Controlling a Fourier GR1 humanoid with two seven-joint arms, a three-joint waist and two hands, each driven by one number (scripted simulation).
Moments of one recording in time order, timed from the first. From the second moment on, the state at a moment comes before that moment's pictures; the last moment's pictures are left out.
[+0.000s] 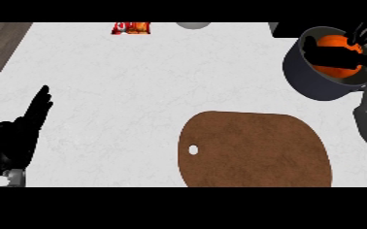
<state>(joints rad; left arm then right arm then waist) 0.03 0.42 0.02 -1.53 0.03 0.13 0.12 -0.57 -0.52 0.06 -1.66 0.92 -0.03 0.86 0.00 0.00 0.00</state>
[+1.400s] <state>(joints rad) -0.01 0.35 0.02 -1.53 -0.04 0.10 0.13 -0.90 -0.65 -0.32 -0.44 0.77 -0.32 0.06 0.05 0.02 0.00</state>
